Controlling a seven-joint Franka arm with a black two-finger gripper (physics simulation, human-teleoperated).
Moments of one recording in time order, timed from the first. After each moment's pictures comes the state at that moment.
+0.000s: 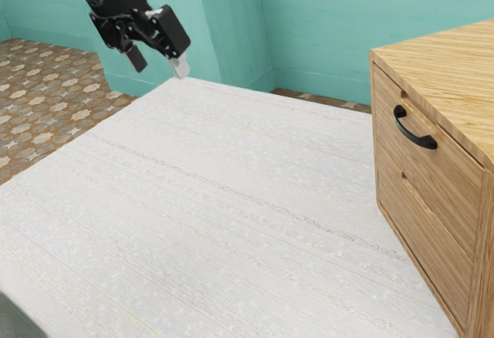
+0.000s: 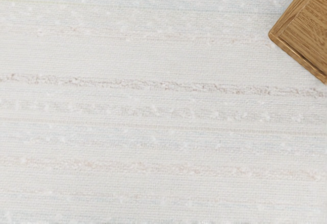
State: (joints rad) arm -0.18 0.07 0.26 -1.06 -0.04 1.36 0.02
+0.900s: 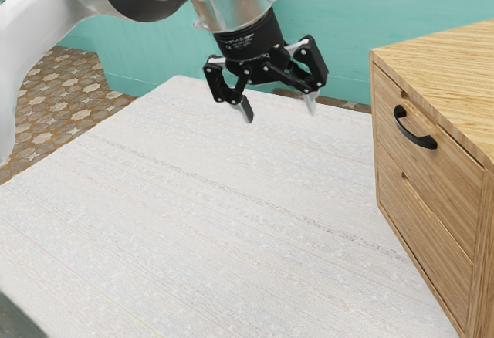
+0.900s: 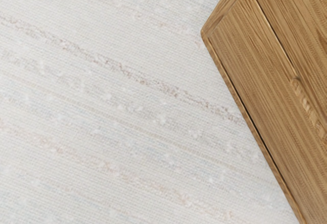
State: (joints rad) arm -0.38 0.19 0.21 -1.06 -0.06 1.43 -0.58
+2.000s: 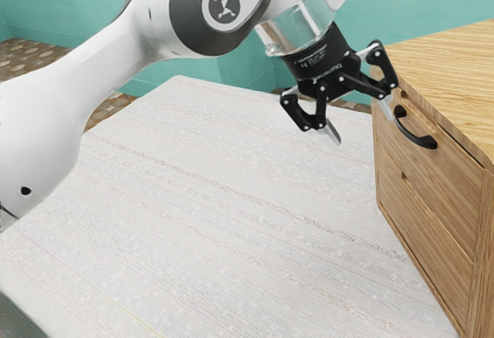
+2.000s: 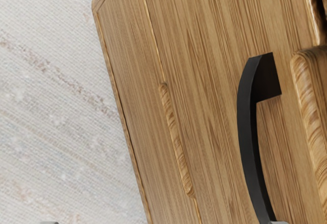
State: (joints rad) arm -0.39 0.31 0.20 -1.06 -0.31 1.69 -0.82
